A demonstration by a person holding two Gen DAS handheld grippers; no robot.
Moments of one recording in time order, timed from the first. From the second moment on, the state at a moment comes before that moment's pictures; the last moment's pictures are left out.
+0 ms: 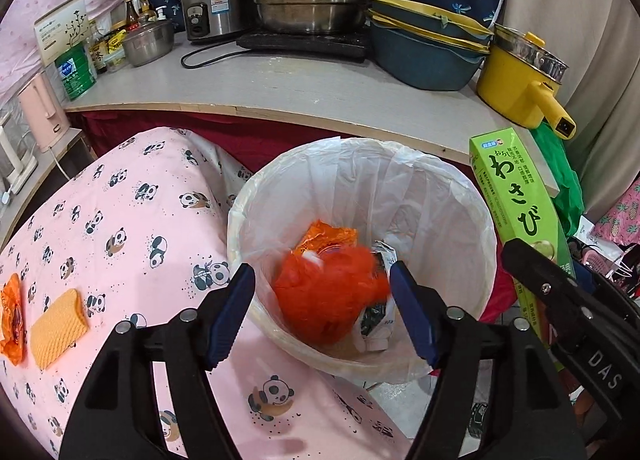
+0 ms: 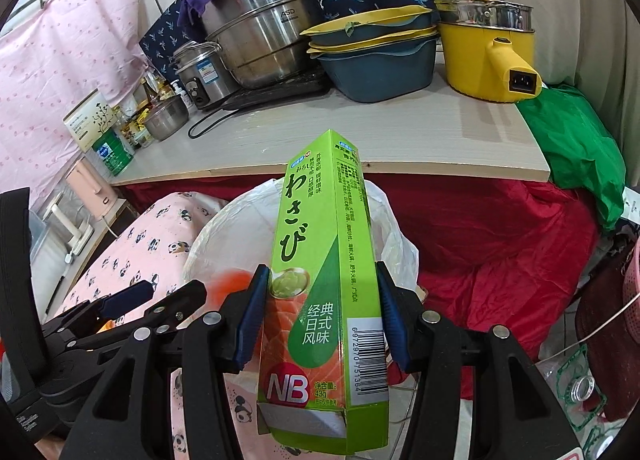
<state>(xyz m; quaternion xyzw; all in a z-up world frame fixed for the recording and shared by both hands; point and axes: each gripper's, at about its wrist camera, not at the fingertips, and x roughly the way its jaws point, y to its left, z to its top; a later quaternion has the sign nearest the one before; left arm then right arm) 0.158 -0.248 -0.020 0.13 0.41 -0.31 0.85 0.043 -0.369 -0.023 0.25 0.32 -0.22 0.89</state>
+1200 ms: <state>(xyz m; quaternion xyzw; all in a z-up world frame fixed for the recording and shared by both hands) 0.196 -0.145 -0.016 0.06 0.42 -0.23 0.88 0.122 -0.312 -0.018 0.18 0.34 -0.17 0.91</state>
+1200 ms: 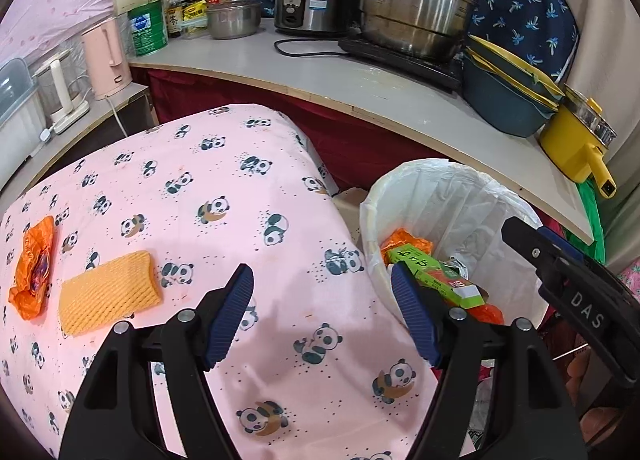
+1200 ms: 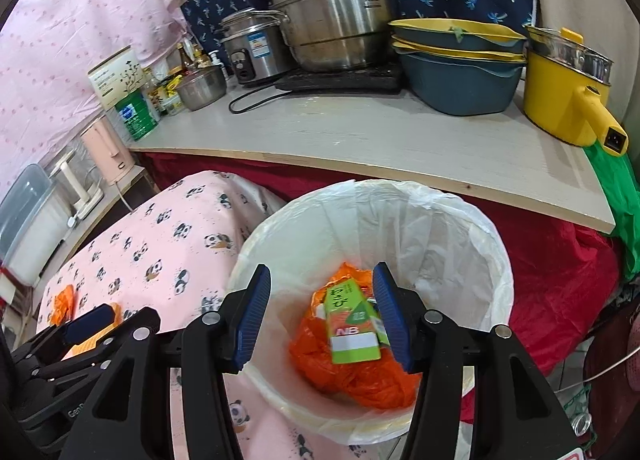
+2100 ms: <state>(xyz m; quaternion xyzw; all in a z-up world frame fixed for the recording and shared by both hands) 0.210 0.035 -0.018 -0.03 0.42 -0.11 0.90 0.166 -0.132 -0.012 0.11 0.38 -0.03 0.92</state>
